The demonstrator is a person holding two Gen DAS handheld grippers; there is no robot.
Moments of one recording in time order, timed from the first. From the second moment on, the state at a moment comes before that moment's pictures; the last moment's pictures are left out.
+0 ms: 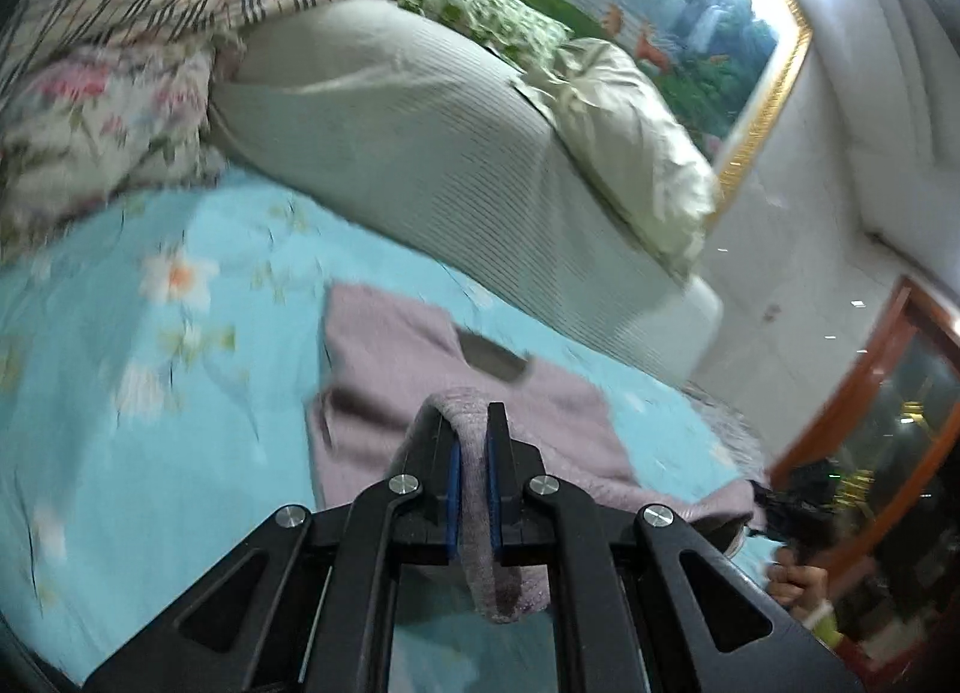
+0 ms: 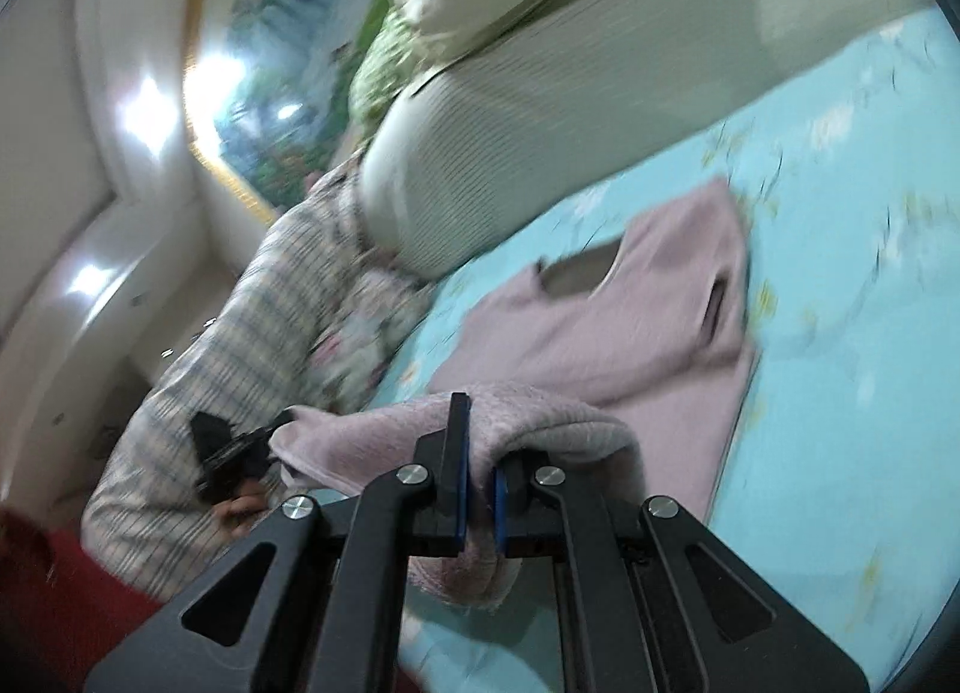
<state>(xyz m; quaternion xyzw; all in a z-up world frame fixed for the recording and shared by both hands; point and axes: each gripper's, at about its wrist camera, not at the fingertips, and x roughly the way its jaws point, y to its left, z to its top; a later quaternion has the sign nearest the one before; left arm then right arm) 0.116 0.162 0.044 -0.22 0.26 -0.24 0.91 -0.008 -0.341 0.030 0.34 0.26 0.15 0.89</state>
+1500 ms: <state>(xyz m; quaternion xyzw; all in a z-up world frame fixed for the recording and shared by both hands) 0.319 -0.040 -0.094 0.02 0.48 -0.27 0.83 0.230 -0.289 -0.070 0.10 0.52 0.07 0.85</state>
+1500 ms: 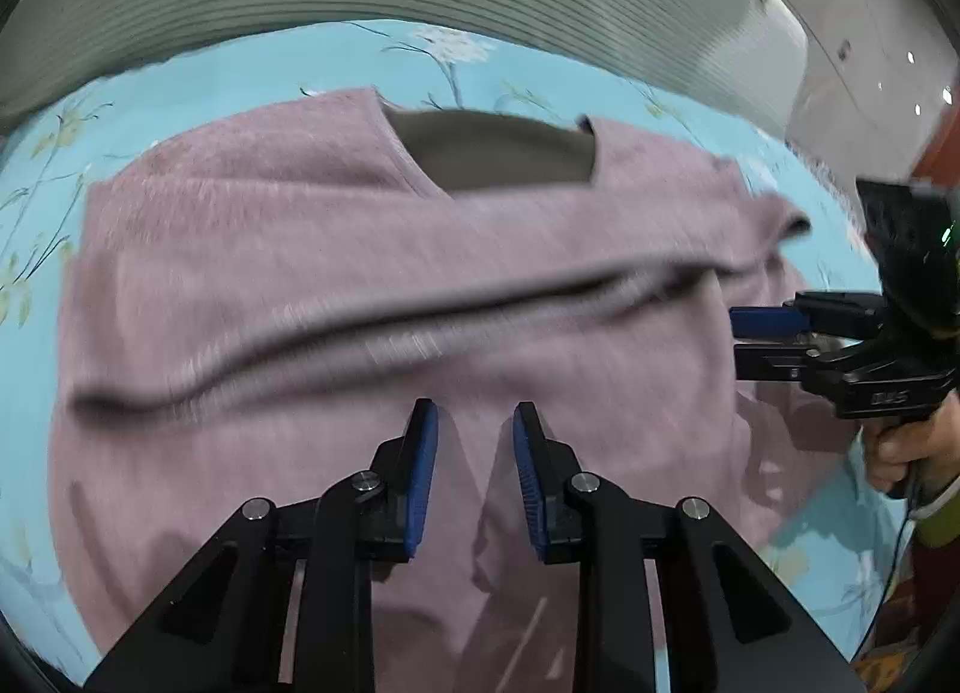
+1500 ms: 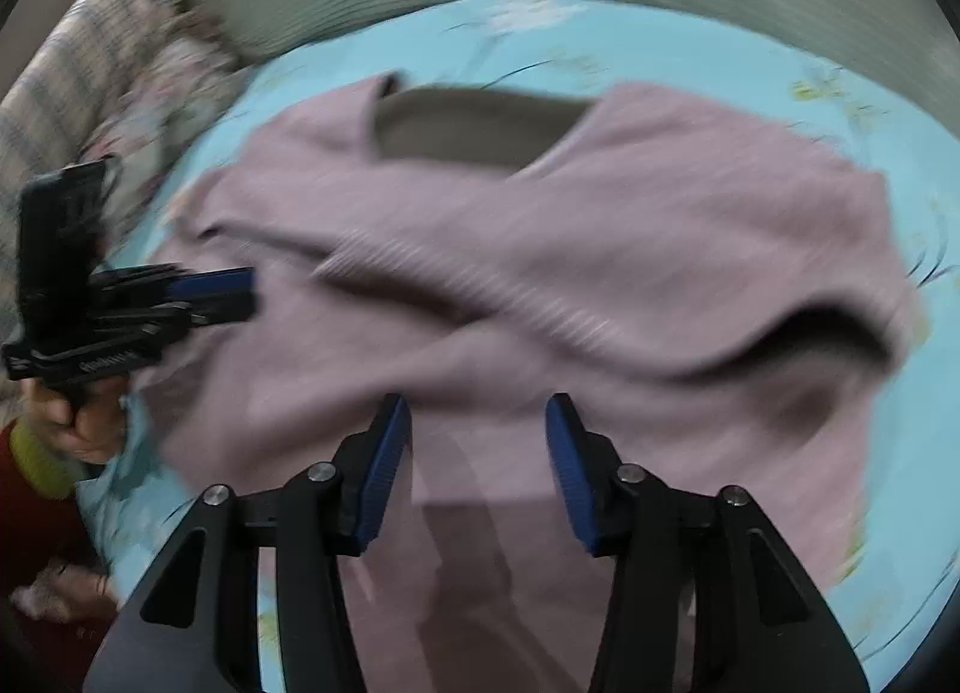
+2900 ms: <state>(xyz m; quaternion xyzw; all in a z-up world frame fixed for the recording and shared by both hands) 0.157 0.079 -0.102 -0.31 0.45 -0.14 0.83 0.095 -0.282 -0.052 0.30 0.38 0.00 0.87</state>
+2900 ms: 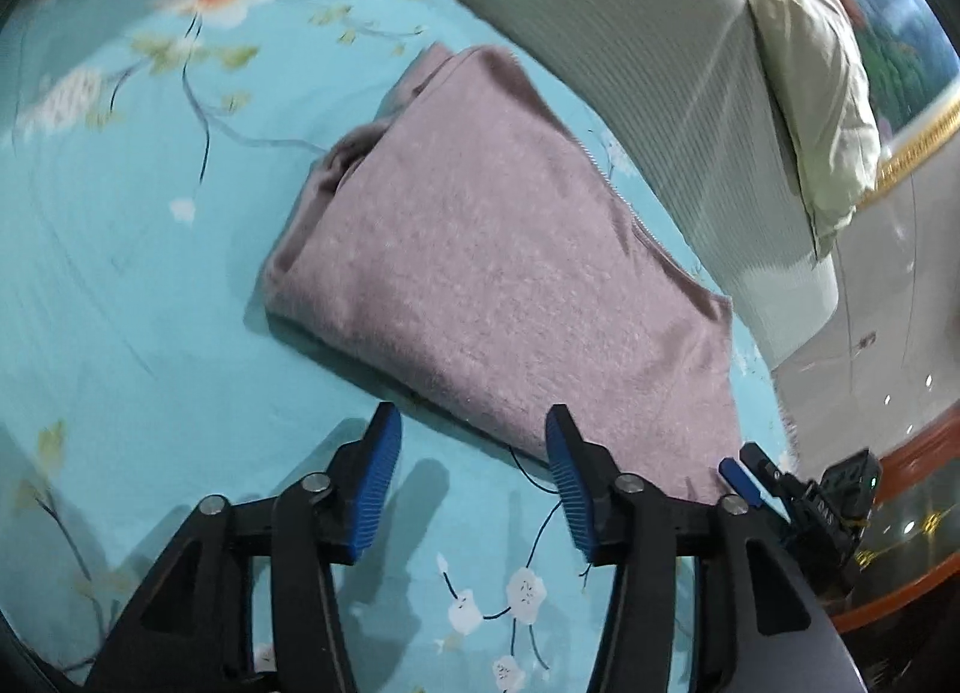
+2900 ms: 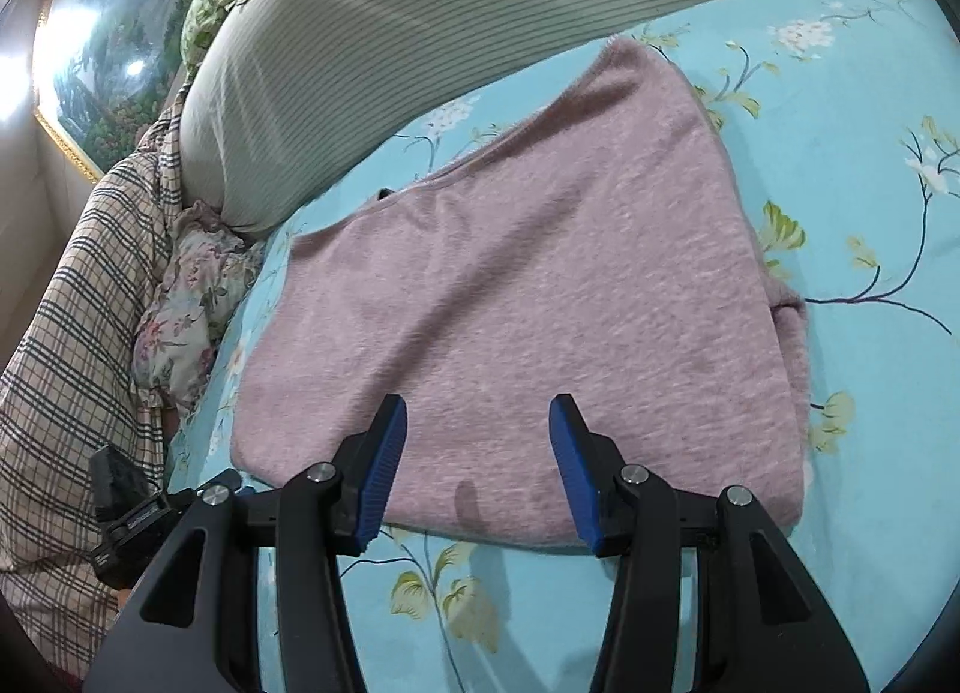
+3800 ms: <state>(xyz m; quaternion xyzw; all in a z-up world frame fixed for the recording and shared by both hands) 0.234 0.086 -0.092 -0.30 0.38 -0.05 0.87 0.137 -0.317 -0.052 0.31 0.40 0.02 0.86</state>
